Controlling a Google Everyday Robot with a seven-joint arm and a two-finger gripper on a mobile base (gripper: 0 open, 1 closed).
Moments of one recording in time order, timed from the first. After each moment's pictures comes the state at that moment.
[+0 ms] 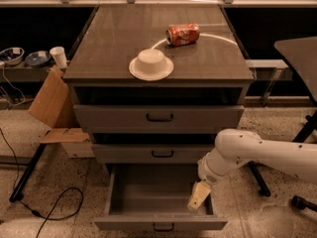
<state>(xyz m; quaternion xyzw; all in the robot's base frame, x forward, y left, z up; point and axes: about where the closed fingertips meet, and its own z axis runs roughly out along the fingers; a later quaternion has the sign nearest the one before) 0.475 -0.137 0.493 -0.55 0.81 0.16 0.10</state>
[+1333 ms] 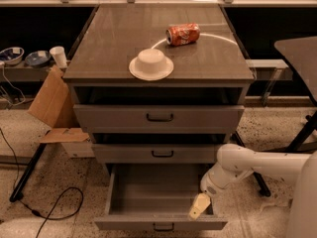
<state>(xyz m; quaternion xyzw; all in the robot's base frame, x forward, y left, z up) 0.454 -0.152 0.404 -0.47 0.85 0.22 0.04</state>
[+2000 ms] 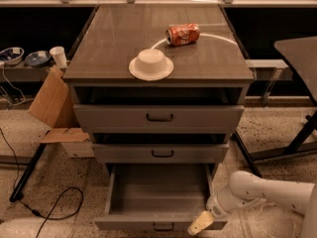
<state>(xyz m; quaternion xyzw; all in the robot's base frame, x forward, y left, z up) 0.418 -0.168 0.334 -0.37 0.89 0.26 0.07</state>
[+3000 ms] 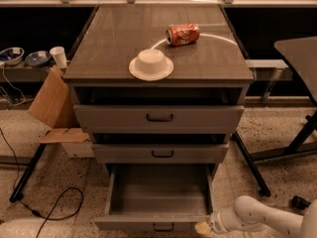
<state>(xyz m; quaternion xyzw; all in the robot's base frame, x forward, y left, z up) 0.411 -0.183 0.215 -0.26 0.91 0.32 0.12</state>
